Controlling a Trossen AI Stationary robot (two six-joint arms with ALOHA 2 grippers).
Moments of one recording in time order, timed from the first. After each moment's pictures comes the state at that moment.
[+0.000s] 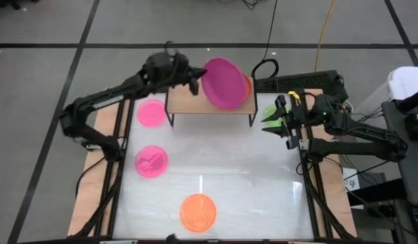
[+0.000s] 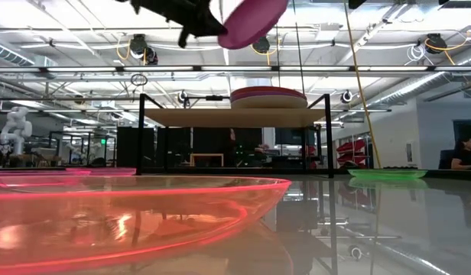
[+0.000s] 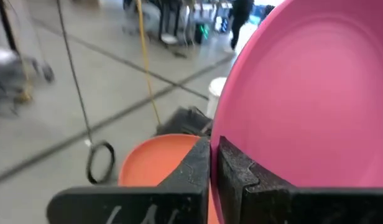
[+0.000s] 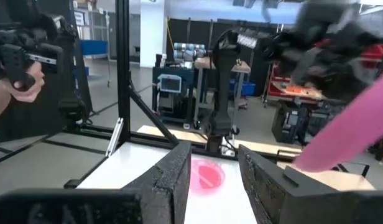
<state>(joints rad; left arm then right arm) 0.52 1.45 1.35 -0.07 0.08 -0.18 -0.29 0.66 0.71 -0.03 -0.47 -0.06</state>
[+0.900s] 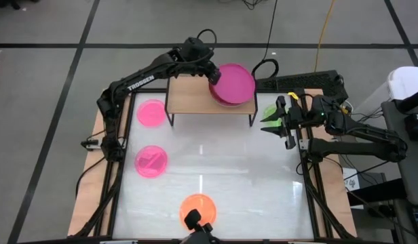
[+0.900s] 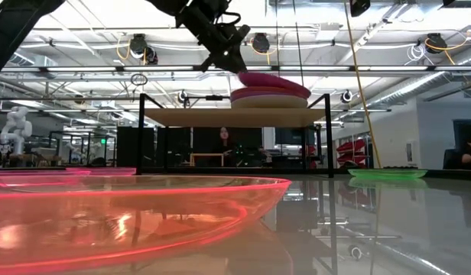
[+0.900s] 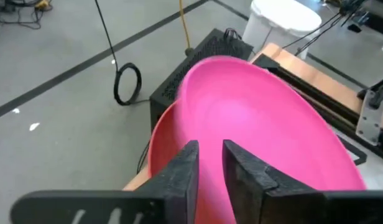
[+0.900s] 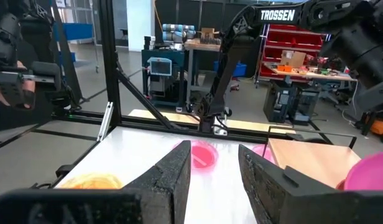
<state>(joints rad) 0.58 1.93 1.96 -0.62 0.06 -0.17 -0.29 0.65 0.71 -0.11 -0.42 -0.08</state>
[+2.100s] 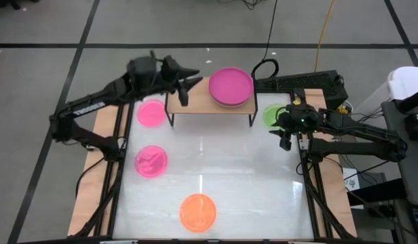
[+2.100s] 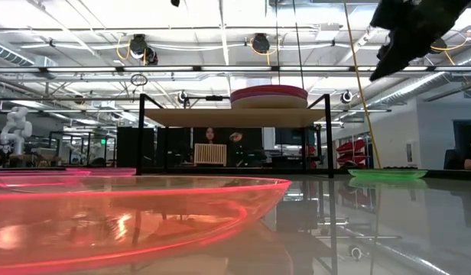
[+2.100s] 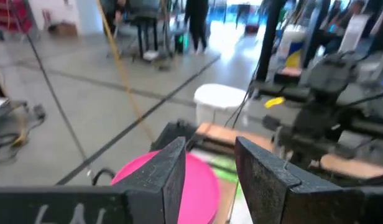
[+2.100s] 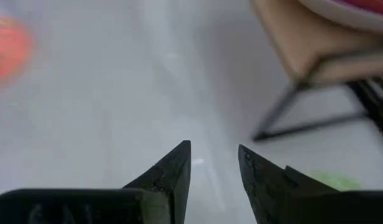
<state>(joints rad) 0.35 1.33 1.47 -0.25 -0.01 -0.02 -0.29 0.66 0.71 -0.83 -0.01 -0.03</state>
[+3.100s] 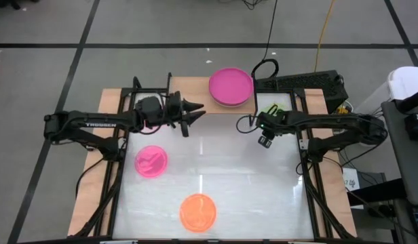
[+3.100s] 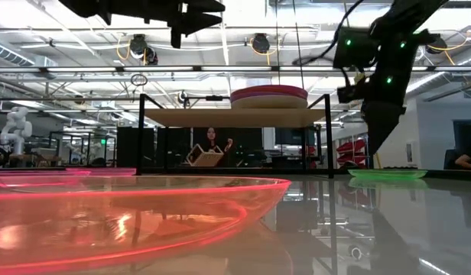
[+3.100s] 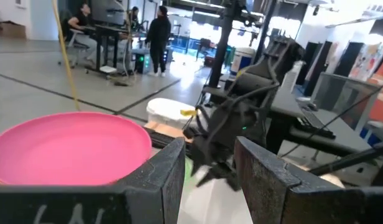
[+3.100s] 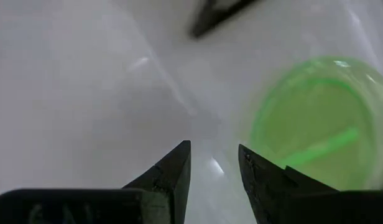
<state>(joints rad) 0.19 1.24 0.82 0.45 -0.01 -0.18 -0.31 1.23 0.67 -0.77 0.28 0.25</state>
